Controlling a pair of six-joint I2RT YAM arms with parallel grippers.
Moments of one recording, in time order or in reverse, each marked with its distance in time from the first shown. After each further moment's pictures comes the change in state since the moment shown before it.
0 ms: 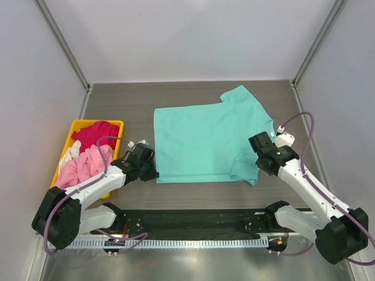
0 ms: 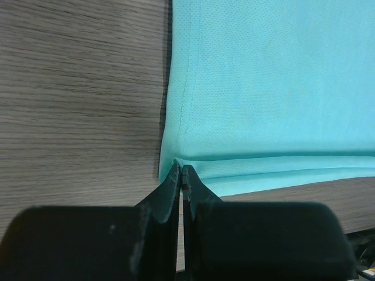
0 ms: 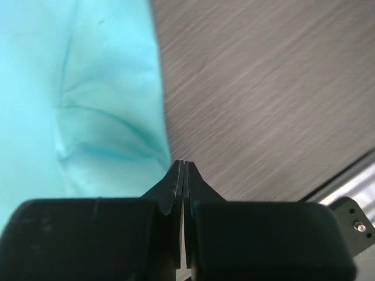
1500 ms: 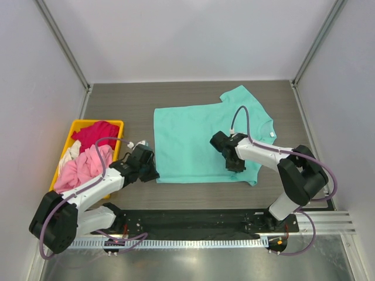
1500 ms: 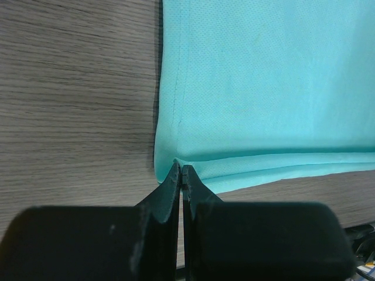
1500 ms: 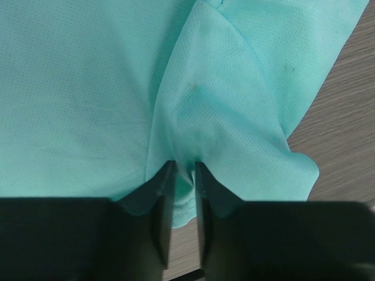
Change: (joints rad) left arm -0.020 -0.050 -0.014 -0.001 -0.008 -0.016; right arm 0.267 0.578 0.174 0.137 -0.187 -0.148
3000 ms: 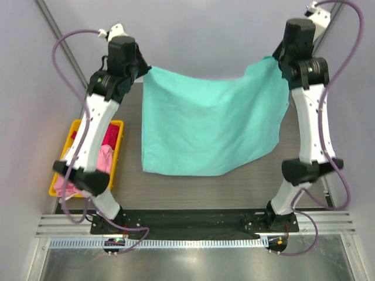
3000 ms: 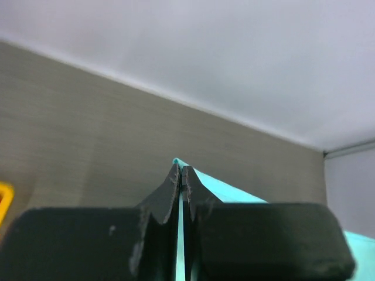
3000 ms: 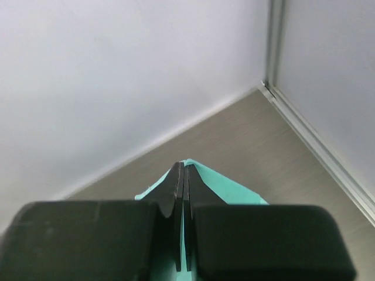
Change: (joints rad) left arm 0.163 0.517 1.581 -0.397 -0.318 0.267; right arm -0.481 0.084 1.358 -0.060 0.111 -0.399
